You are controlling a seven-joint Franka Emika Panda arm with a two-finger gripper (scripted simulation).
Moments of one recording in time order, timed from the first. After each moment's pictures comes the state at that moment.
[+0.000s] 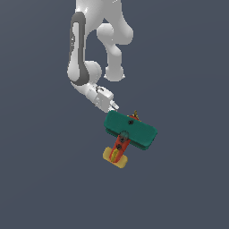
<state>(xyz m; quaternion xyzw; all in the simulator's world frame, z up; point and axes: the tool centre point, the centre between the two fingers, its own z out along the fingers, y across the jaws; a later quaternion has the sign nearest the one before) -0.093 0.008 0.149 -0.74 0.32 -0.11 0.58</state>
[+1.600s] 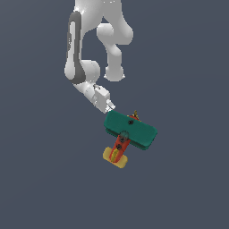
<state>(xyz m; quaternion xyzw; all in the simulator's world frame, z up) -0.087 -0.008 0.155 -0.72 0.34 -0.16 0.59</state>
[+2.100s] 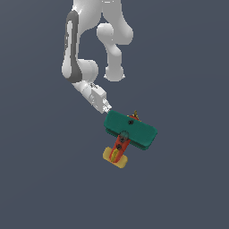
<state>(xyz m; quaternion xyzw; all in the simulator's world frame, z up) -0.086 -0.027 0.156 -0.71 0.35 -0.18 0.58</state>
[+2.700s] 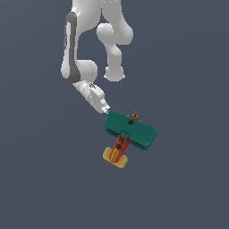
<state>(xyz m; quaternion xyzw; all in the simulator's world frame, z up) -0.085 -0.035 0.154 -0.70 0.36 -0.20 0.58</state>
